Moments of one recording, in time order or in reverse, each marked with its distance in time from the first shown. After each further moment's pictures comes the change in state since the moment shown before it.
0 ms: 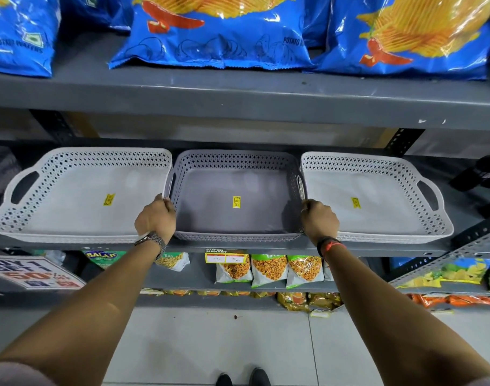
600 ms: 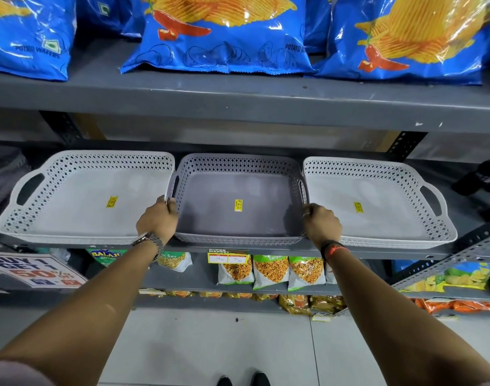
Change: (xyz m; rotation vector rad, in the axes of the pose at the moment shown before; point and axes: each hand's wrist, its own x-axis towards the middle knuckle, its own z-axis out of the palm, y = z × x) left_hand -0.001 -0.003 -0.008 -0.021 -0.084 0.026; right_hand -0.006 0.005 -0.007 0.005 0.002 -0.006
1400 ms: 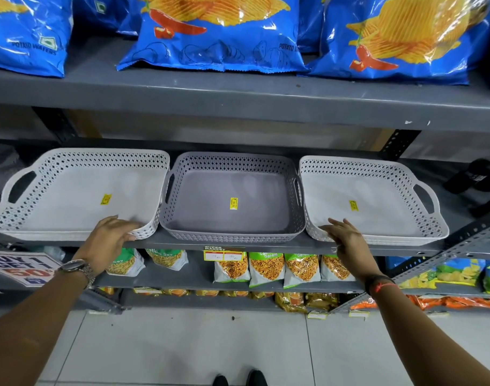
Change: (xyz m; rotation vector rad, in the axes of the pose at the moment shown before) left_hand -0.007 -0.117 -0.035 0.133 0.041 0.669; right_hand -0.024 0.092 -0.024 0.015 -0.080 -0.475
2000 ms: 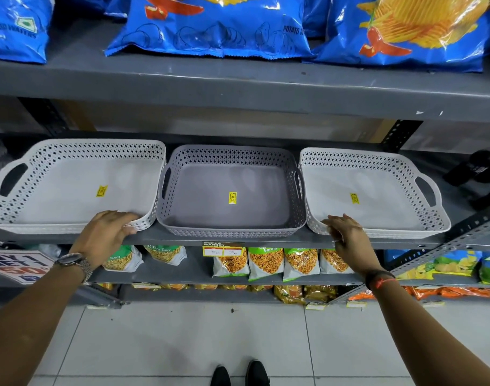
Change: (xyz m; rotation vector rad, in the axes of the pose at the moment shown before) left_hand 0.006 0.006 0.001 0.004 -0.127 -0.085; right_hand -0.009 -0.011 -0.005 0.011 0.045 -0.015
